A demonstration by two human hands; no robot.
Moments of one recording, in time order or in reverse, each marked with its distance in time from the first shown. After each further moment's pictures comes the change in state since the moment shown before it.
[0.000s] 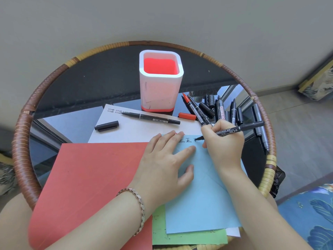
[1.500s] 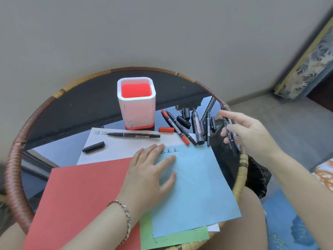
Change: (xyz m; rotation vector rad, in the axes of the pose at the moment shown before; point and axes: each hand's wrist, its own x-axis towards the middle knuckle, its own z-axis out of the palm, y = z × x) left_hand -0.001 0.000 -0.002 0.014 -0.017 0.027; right_hand 0.046 -0.020 -0.111 0.044 -0.400 0.055
